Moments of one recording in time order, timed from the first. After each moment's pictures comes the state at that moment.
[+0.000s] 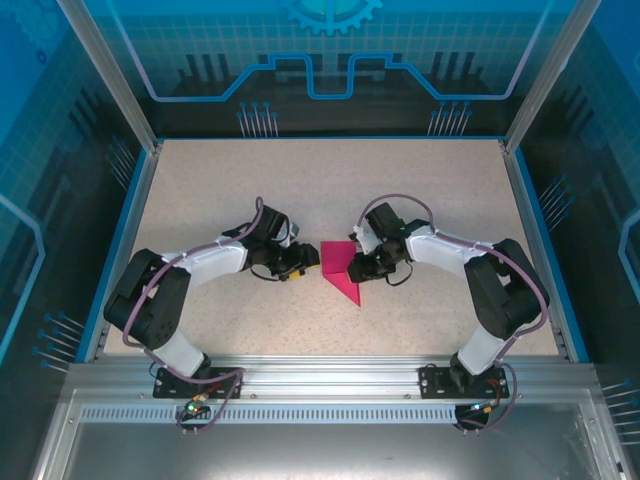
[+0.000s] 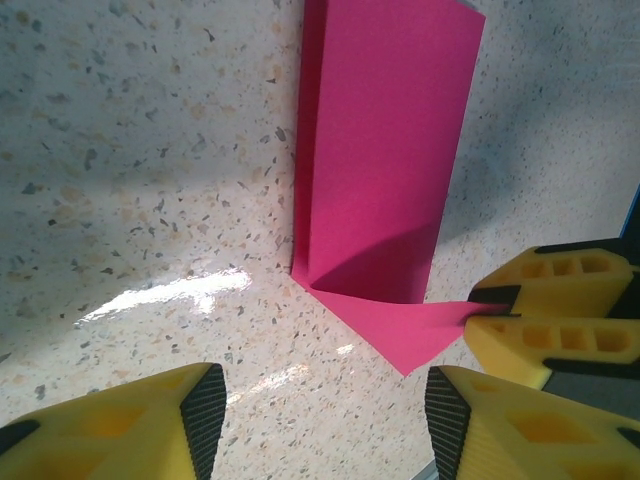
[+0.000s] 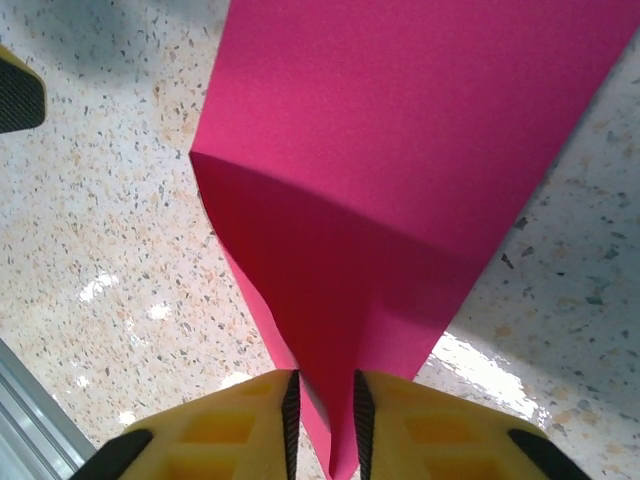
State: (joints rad) left arm -0.45 1.62 0.86 -0.28 0.53 -0.82; right arm 0.52 1.68 0.98 -0.57 -0.45 0.22
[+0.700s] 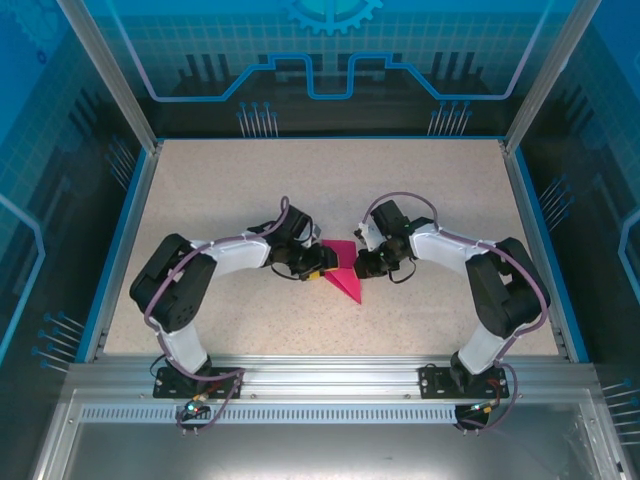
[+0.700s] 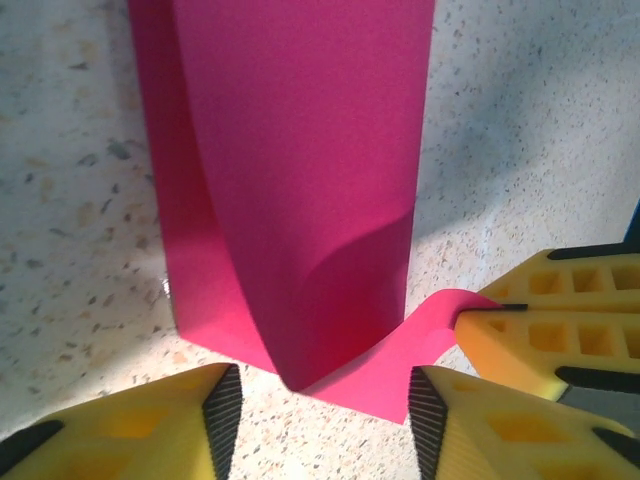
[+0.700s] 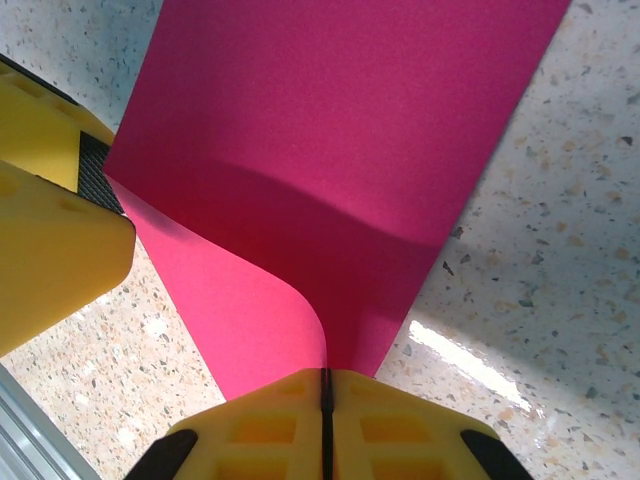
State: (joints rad) left arm -0.55 1.78 0.98 -0.23 0.53 -0.85; right arm 0.48 1.69 0.98 -0.57 -0.44 0.21
